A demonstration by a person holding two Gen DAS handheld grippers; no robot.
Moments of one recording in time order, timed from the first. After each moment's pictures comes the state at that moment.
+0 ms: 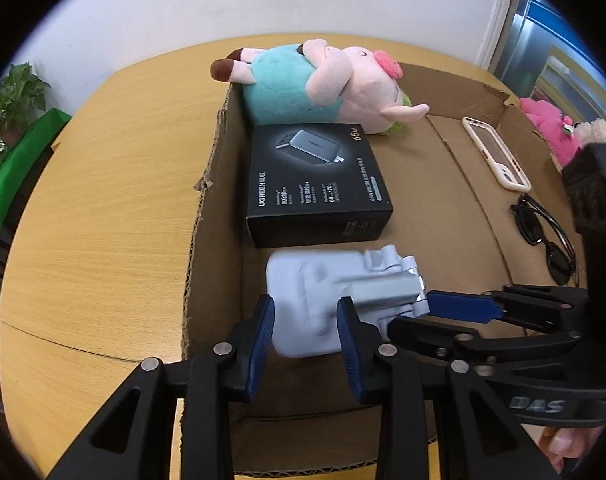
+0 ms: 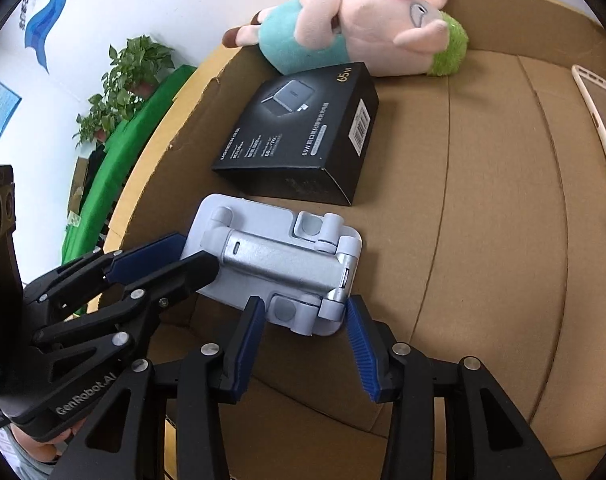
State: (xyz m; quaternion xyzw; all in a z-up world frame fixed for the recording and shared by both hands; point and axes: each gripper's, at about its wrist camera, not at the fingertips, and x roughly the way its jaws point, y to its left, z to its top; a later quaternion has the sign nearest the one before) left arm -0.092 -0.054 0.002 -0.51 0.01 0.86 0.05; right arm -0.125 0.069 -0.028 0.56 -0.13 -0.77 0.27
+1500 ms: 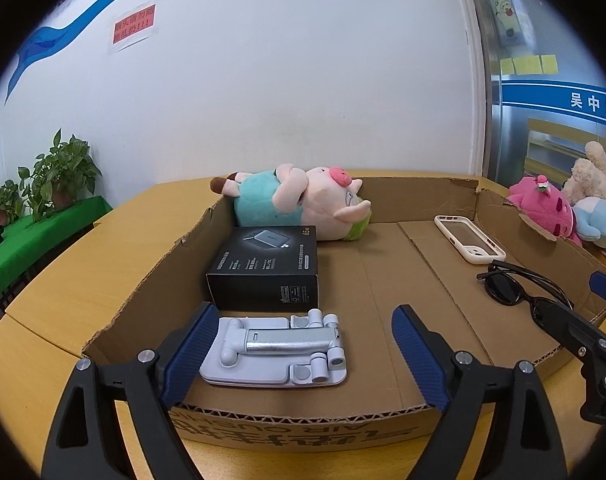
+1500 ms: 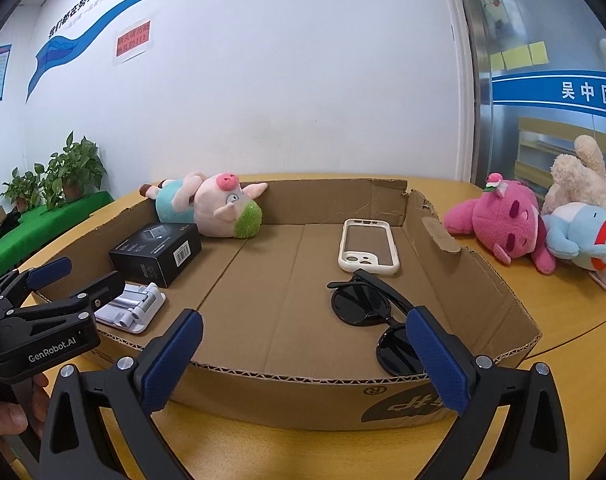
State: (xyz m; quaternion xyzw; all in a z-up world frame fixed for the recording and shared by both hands) left arm -0.015 0.013 -0.003 -0.23 0.02 0.97 -0.01; right arm 0.000 0.206 0.007 0.23 0.00 -0.97 0.05
